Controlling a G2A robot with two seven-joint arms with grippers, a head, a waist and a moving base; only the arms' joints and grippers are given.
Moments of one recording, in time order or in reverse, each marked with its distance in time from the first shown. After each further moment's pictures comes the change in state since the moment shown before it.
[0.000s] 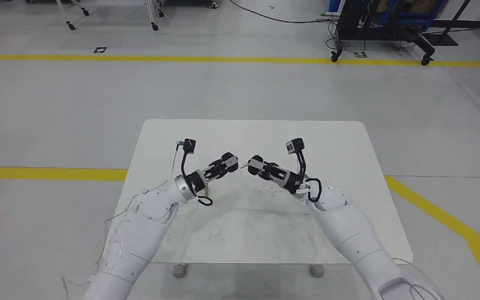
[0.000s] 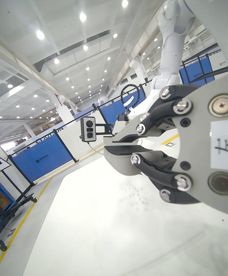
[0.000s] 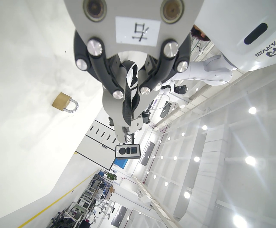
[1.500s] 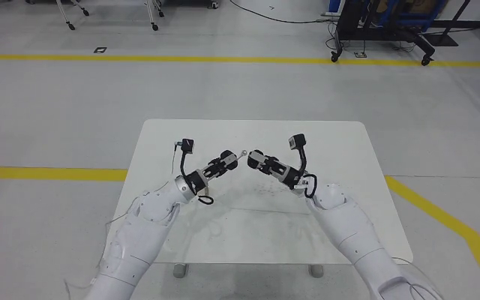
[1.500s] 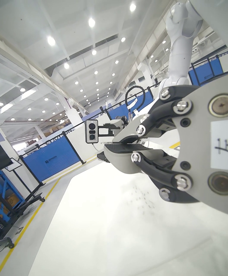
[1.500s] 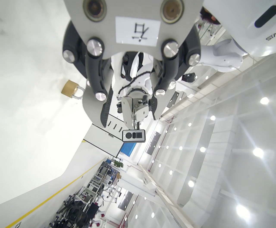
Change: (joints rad) left arm 0.016 -0.010 -0.023 -0.016 -0.024 0.019 0.000; right arm 0.012 -0.002 0.008 -0.006 -0.123 0.029 -0.081
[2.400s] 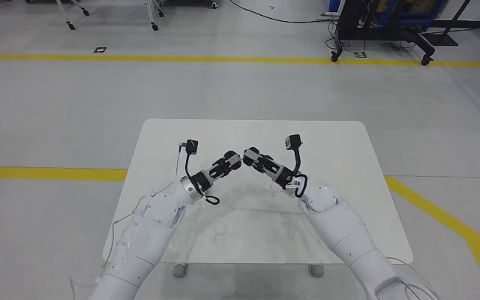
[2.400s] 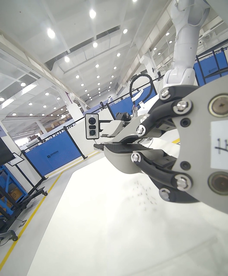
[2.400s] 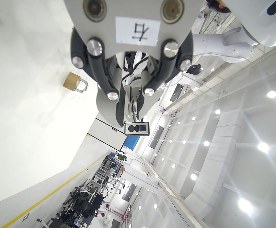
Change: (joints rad) left arm 0.001 -0.016 0.045 -0.001 0.088 0.017 0.123; right arm -0.003 -0.021 -0.062 -0.024 -0.037 0.032 -0.183
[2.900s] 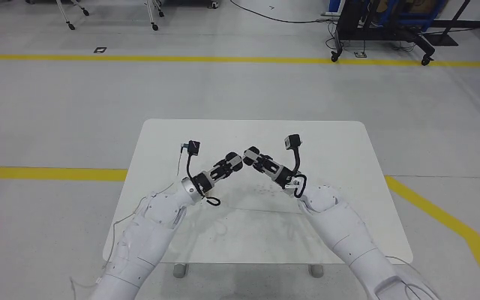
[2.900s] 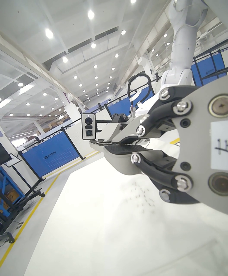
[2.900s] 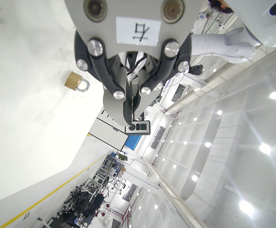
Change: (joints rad) left arm 0.002 -0.001 0.006 -0.001 -0.003 0.007 -0.007; right arm 0.006 0.002 -0.012 0.002 -0.002 -0.006 -0.009
